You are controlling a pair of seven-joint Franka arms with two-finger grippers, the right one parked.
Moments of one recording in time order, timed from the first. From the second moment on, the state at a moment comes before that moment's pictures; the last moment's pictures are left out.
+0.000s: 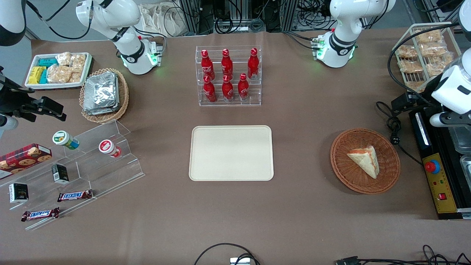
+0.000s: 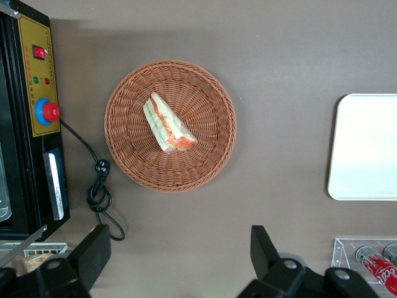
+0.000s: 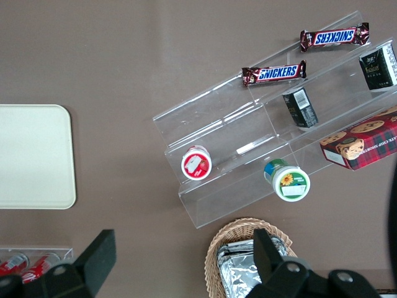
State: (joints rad) arm 0.10 0.06 -0.18 -1.51 0.02 1.52 -0.07
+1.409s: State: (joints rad) arm 0.08 0.32 -0.09 -1.74 0.02 1.87 -0.53
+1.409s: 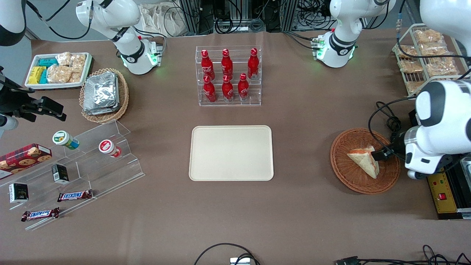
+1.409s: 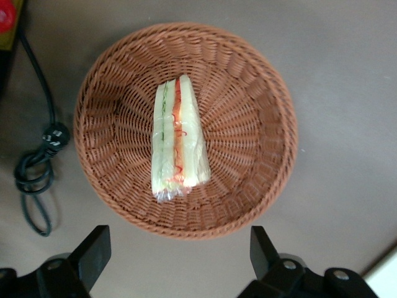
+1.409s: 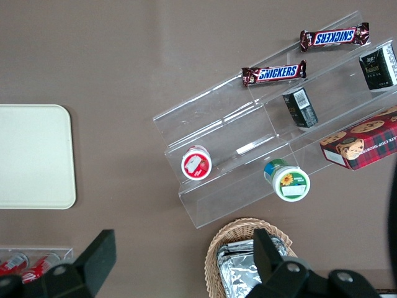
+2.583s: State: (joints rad) arm 0.08 0.37 -0.04 -2.04 0.02 2.32 -0.59
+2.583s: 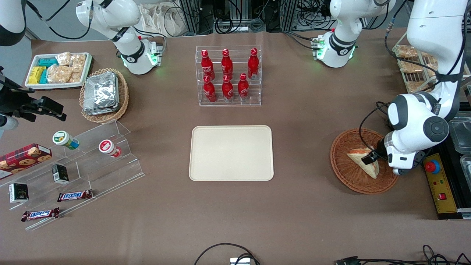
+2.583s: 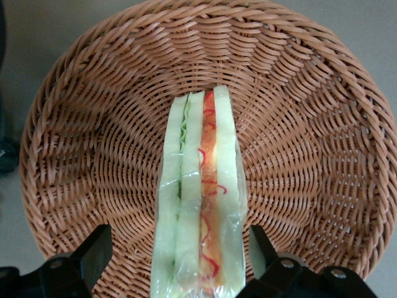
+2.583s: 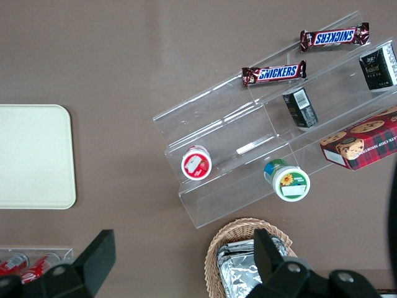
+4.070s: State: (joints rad) arm -0.04 0.25 -0.04 -1.55 0.04 1.71 -0.15
